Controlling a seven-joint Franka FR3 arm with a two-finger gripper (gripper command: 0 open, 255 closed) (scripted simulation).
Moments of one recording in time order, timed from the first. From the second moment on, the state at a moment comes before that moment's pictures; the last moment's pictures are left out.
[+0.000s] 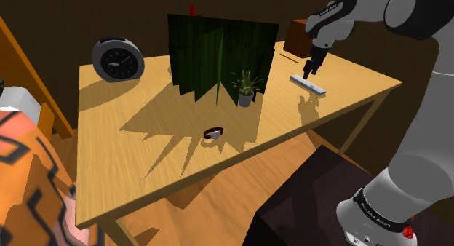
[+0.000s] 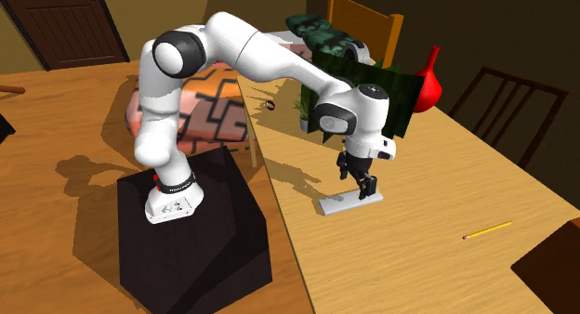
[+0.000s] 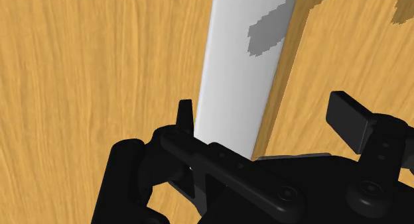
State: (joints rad) arm -0.27 0.35 -0.47 -1.79 0.17 2.12 -0.80
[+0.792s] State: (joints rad) arm -0.30 0.43 -0.45 -1.80 0.22 2.20 -0.83
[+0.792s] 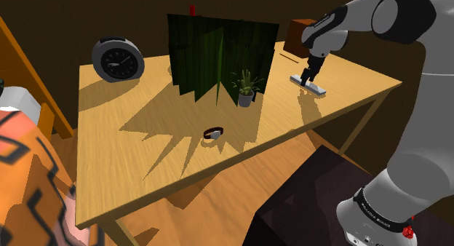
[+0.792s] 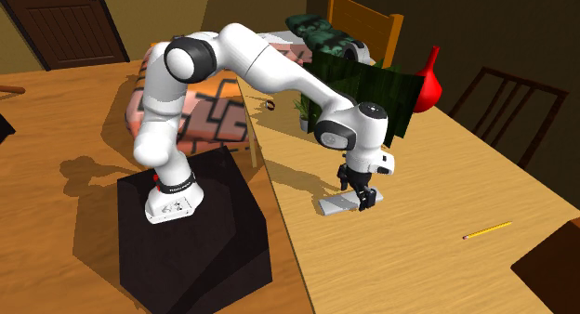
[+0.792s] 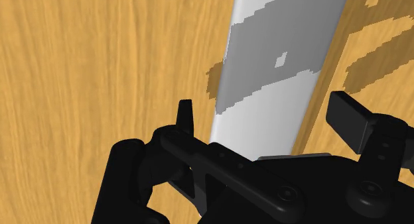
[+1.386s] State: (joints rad) arm -0.30 0.43 -0.45 -1.80 0.22 2.20 -0.83
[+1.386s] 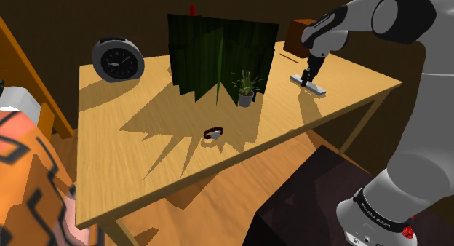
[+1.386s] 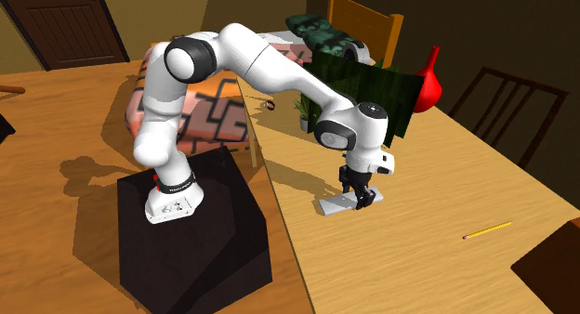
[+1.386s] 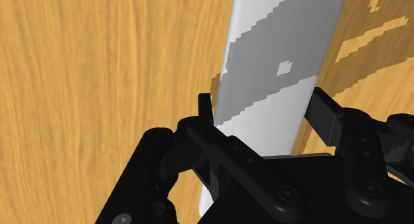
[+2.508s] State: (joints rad) arm -0.29 0.36 -0.47 -1.73 0.17 2.07 -0.81
